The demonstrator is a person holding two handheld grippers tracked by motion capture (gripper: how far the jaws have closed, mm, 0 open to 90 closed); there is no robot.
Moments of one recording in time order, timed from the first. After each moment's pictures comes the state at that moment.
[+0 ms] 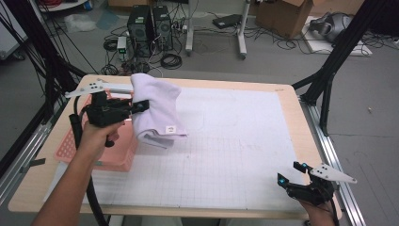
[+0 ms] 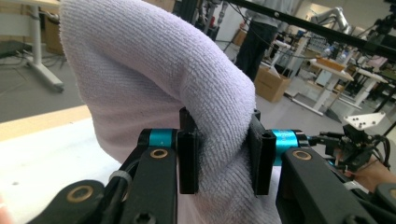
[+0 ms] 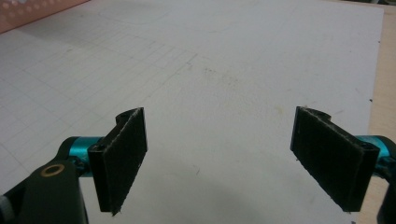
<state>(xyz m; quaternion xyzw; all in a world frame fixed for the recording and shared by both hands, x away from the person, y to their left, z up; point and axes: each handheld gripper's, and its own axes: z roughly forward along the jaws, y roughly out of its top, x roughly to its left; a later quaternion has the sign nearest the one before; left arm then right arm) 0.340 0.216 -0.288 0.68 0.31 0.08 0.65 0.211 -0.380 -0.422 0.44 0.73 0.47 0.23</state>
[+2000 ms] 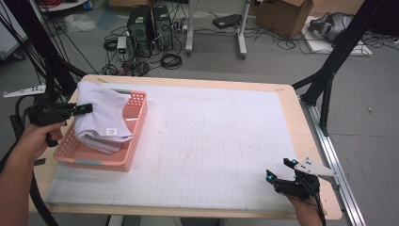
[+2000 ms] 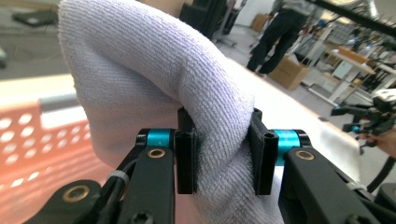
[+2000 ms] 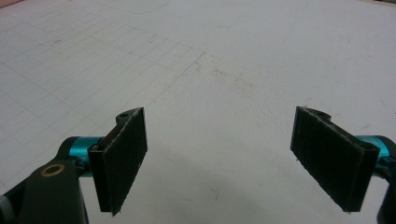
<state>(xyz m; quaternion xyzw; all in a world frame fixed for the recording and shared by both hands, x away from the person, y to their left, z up) 0.370 0.378 -0.345 0.69 0.37 0.06 0.62 0.224 -0.347 -0.421 0.44 0.75 0.43 0.24</state>
